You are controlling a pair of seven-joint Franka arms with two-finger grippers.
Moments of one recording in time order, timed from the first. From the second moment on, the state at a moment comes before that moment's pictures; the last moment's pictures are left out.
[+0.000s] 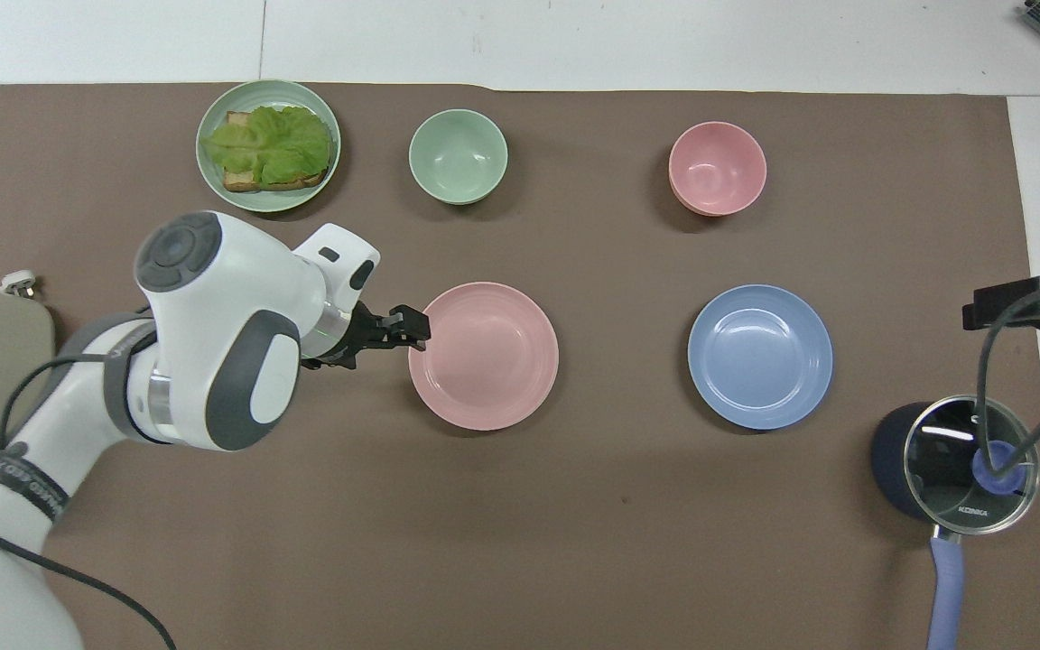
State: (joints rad) left arm -0.40 0.17 0.04 -1.92 -0.33 2.03 -0.35; right arm 0.08 -0.08 -0.12 -1.65 -0.01 1.60 0.04
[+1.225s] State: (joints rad) left arm -0.11 0.07 0.06 -1.52 -0.02 1.49 -0.03; right arm 0.07 0.18 -0.12 -1.96 0.10 2.18 -0.20
